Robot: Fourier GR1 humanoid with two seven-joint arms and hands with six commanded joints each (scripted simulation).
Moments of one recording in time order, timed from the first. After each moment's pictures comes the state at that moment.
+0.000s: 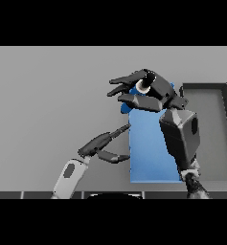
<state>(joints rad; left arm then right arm) -0.15 -0.05 -0.40 -1.59 -0.19 -0.45 0.10 -0.90 -0.16 -0.01 -1.72 -0.68 0.31 0.53</state>
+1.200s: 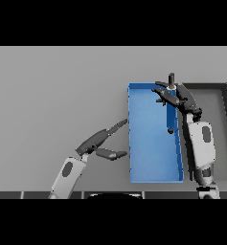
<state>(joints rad) -0.17 -0.04 -0.38 -1.60 -0.22 -0.41 0.08 -0.54 -0.33 -0.02 -1.38 -0.30 0.15 0.61</state>
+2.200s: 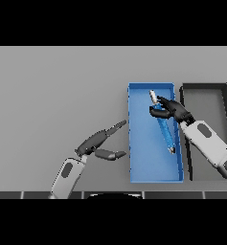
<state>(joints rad) -0.15 -0.03 -0.38 -1.59 -0.23 -0.41 0.06 -0.70 -0.78 0.77 -1.28 -0.71 -0.06 0.61</state>
